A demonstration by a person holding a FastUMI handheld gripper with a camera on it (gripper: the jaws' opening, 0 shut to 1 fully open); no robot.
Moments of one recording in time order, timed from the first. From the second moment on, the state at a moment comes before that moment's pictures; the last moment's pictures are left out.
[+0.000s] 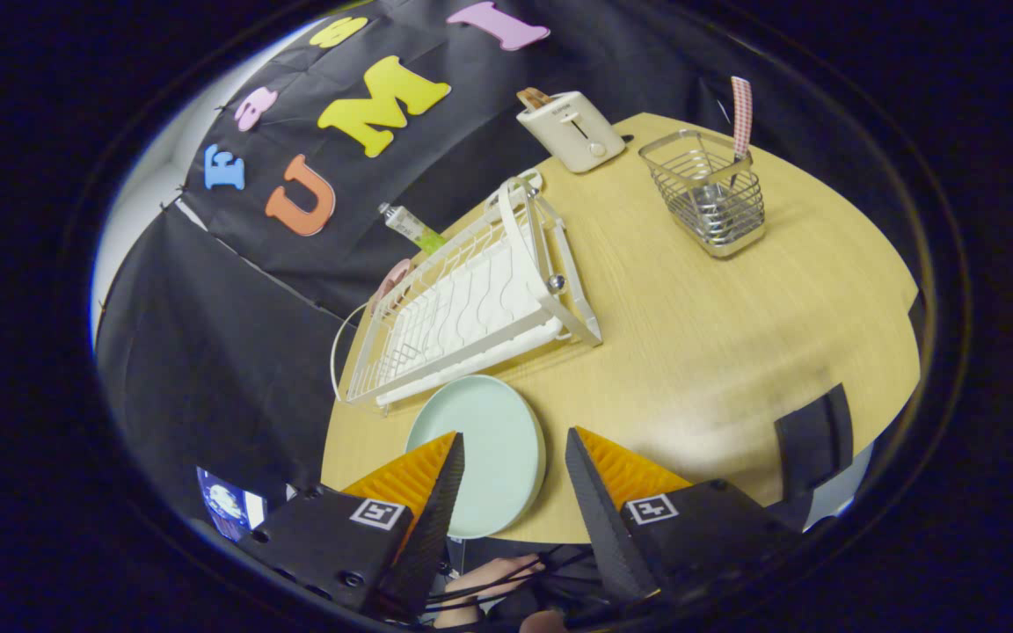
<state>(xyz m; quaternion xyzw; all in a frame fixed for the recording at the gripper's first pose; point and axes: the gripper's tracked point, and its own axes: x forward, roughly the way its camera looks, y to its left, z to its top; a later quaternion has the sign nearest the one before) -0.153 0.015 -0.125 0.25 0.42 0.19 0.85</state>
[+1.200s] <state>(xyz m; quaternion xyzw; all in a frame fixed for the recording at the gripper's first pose) 0.021 -0.205 -0.081 0.08 0.11 0.08 0.99</state>
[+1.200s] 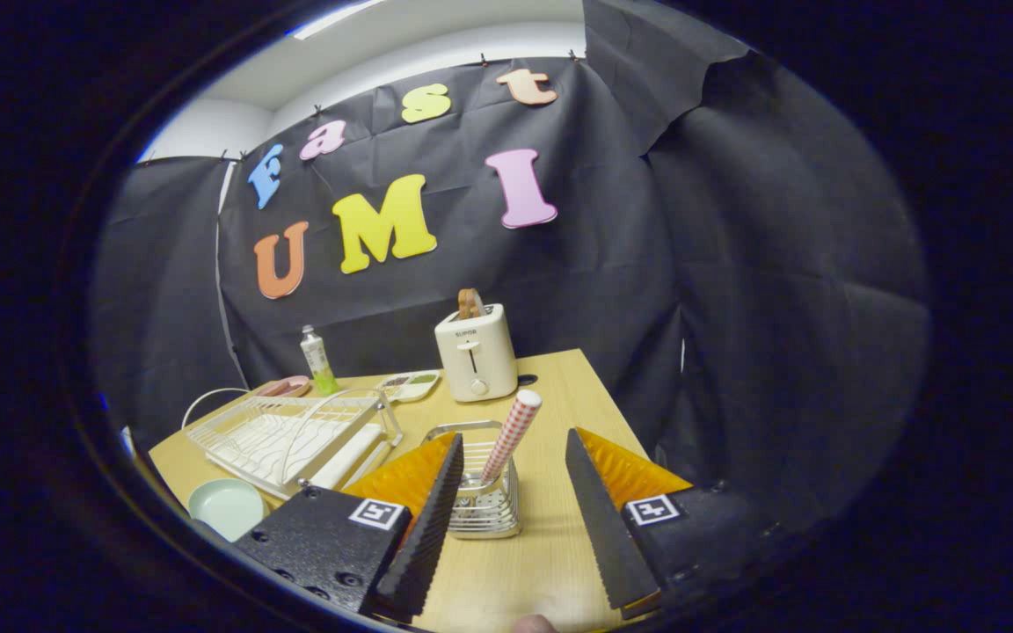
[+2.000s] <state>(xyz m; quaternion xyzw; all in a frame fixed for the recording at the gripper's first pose) 0.012 -0.192 0.005 0.04 0.05 0.04 1.00</state>
